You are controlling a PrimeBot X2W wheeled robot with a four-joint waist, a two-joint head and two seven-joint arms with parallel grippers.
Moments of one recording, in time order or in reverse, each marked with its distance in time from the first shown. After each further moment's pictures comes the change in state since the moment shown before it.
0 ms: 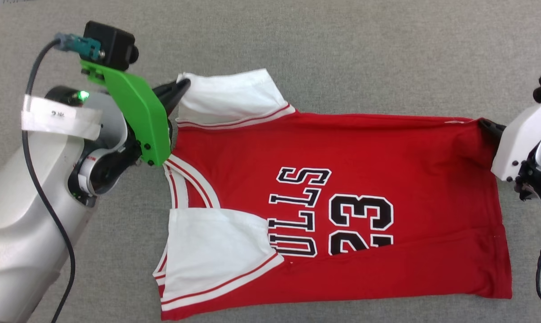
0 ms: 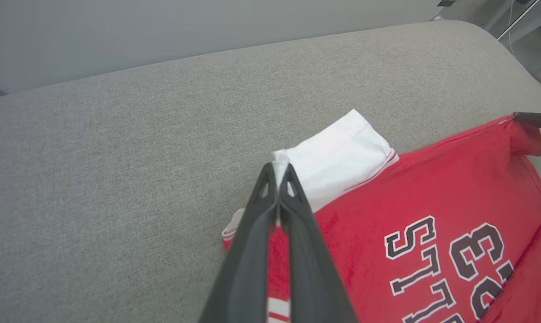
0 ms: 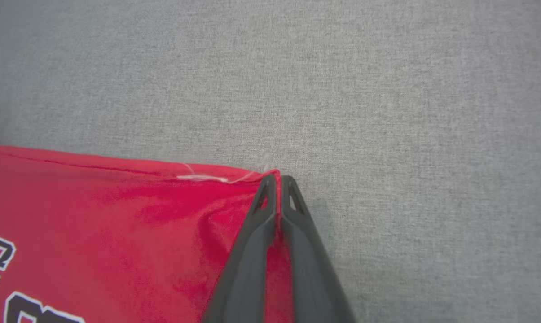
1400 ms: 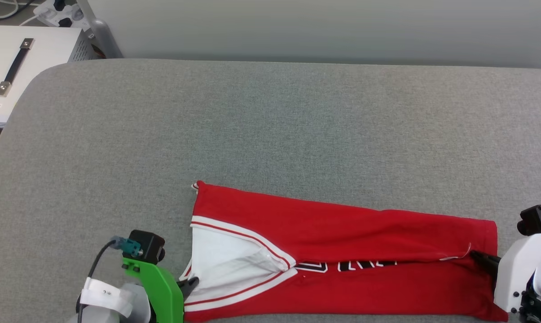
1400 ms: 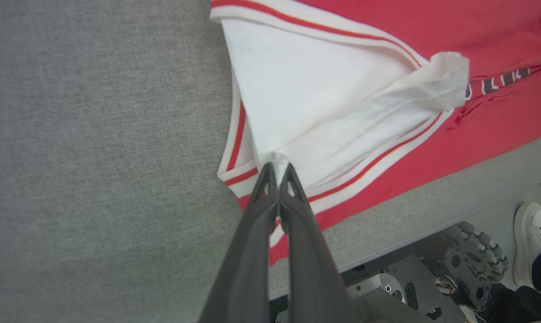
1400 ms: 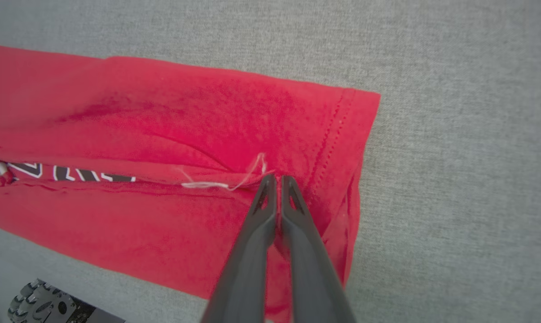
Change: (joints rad) left arm 0.592 0.085 -0.120 -0.118 -0.059 0.108 -0.101; right arm 0.530 -0.116 0.040 -0.246 0.170 0.000 -0.009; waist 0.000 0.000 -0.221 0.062
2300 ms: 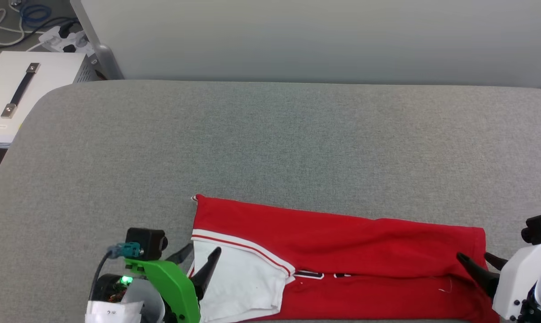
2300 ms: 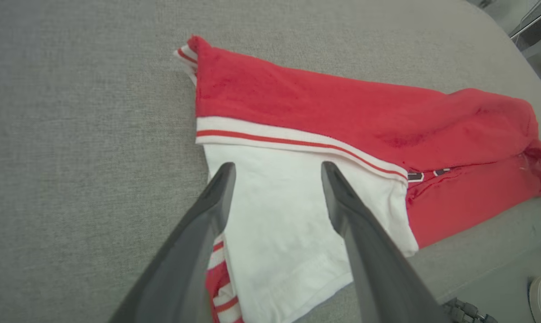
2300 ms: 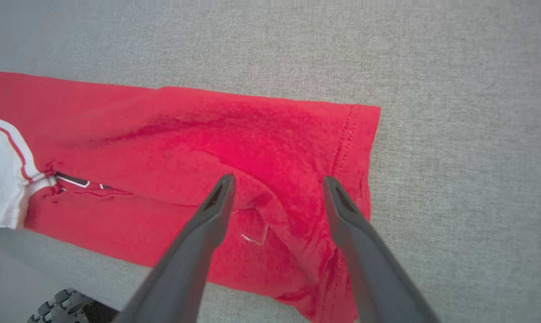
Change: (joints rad) left arm 0.014 -0.117 0.031 0.062 0.071 0.021 -0.260; right arm 0.062 0.047 -0.044 -0.056 0.001 0.000 -0.040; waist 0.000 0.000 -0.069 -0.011
